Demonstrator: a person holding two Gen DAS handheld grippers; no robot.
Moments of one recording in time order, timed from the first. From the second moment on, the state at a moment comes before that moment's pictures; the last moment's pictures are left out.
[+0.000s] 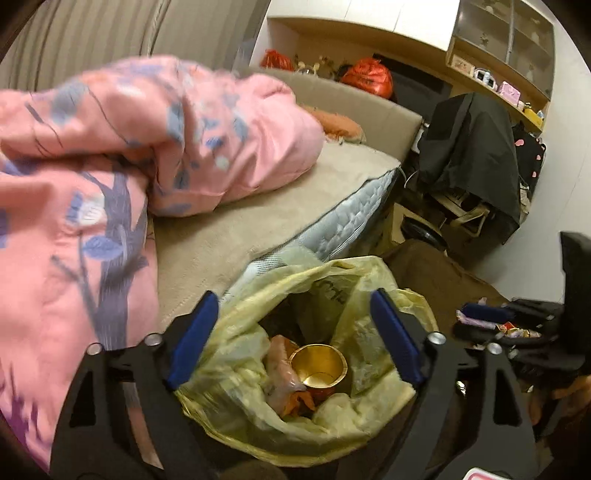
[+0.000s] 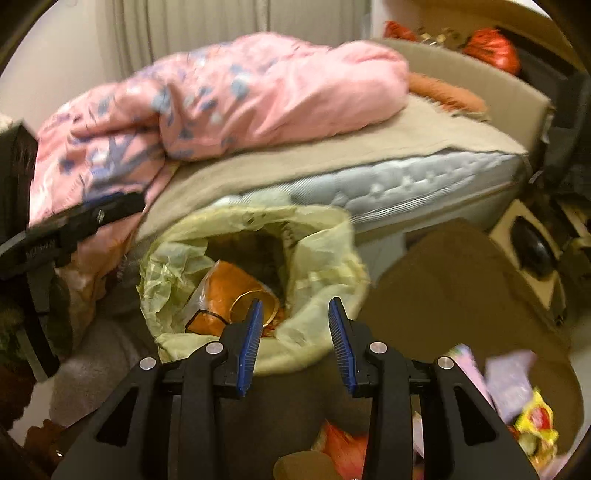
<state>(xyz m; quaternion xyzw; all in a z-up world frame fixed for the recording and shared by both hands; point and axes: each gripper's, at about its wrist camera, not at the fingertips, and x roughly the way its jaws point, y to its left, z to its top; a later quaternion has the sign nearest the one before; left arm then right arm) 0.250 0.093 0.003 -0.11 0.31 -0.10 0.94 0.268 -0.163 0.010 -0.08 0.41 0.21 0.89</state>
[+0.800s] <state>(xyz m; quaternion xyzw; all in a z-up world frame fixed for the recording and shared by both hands) 0.157 -0.100 -0.015 0.01 0.35 -0.29 0.89 0.056 -0.366 0.002 -0.04 0.39 0.03 0.92</state>
